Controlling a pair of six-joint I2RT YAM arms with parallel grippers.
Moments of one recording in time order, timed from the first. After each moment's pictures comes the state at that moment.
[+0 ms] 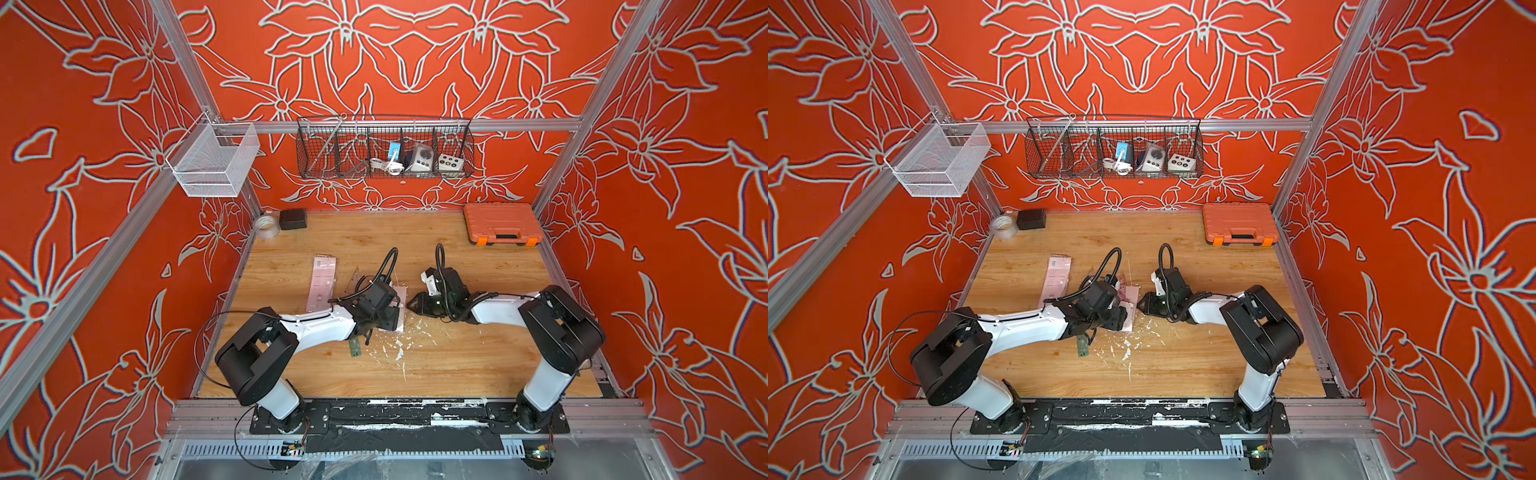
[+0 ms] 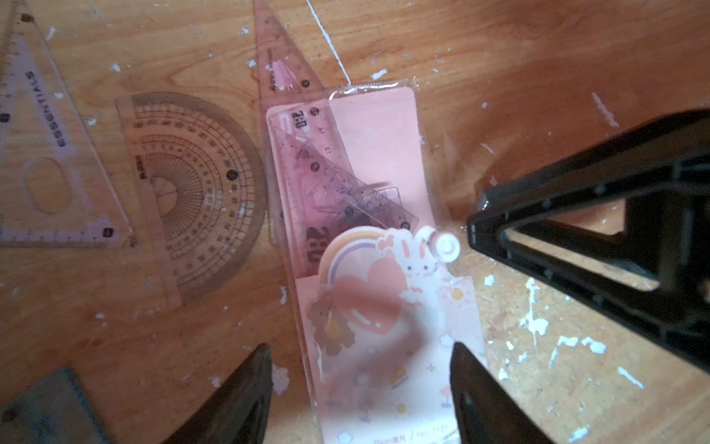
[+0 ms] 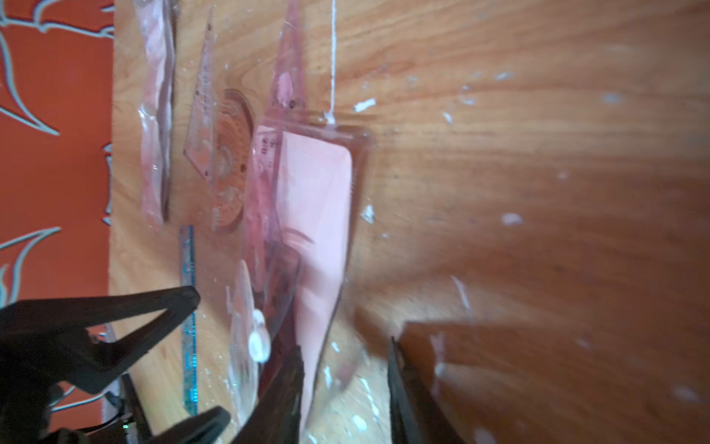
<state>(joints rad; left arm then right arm) -0.72 1.56 0.77 -0.15 -0.13 -0.45 0.61 1.77 0.78 0.16 -0.42 0.68</state>
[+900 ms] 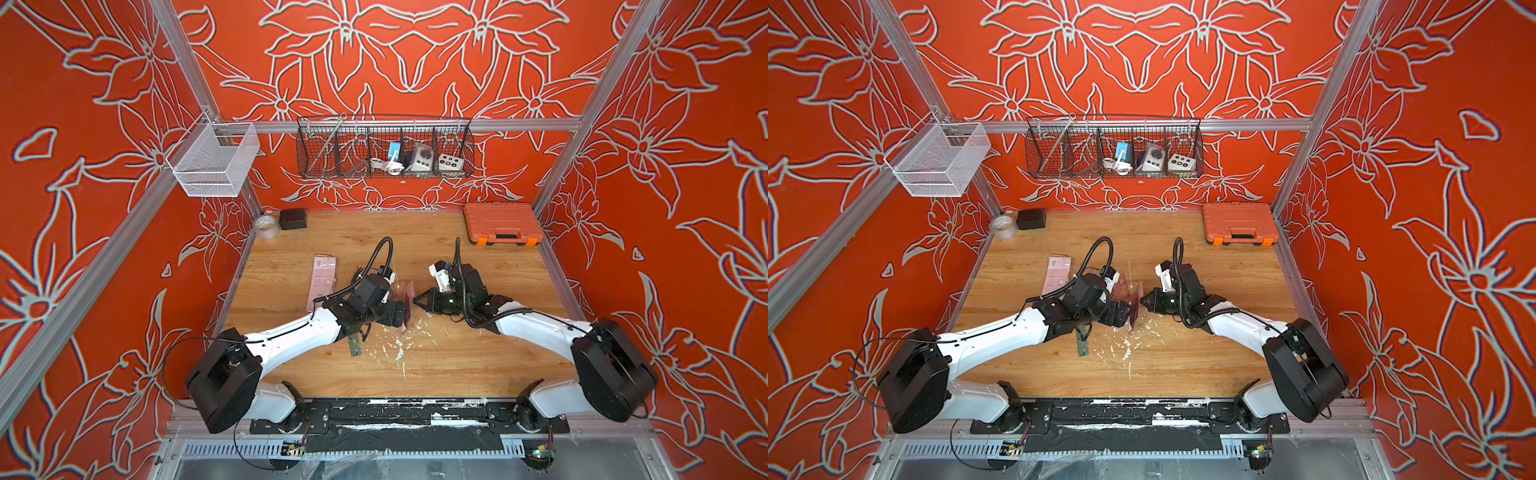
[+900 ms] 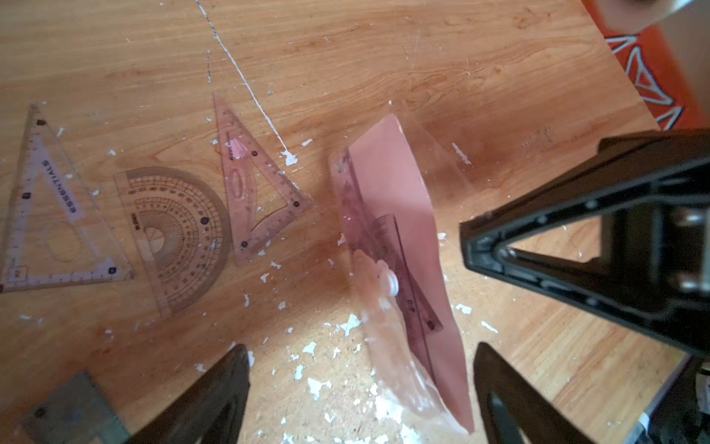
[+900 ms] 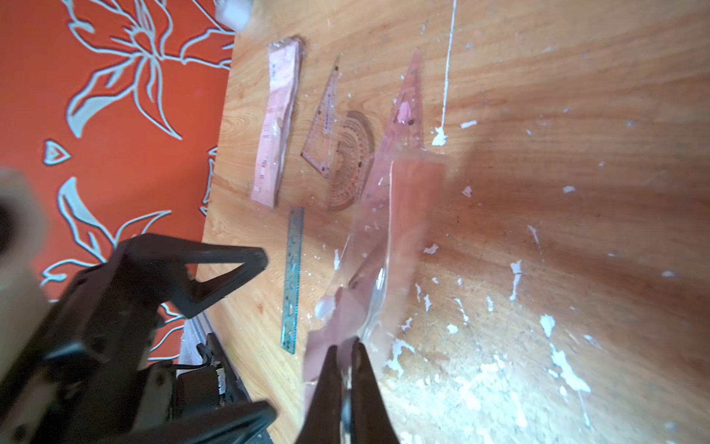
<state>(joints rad) -0.72 1.39 0.82 -0.23 -0.01 -0.42 0.61 1.38 0.70 0.04 -0.46 0.71</state>
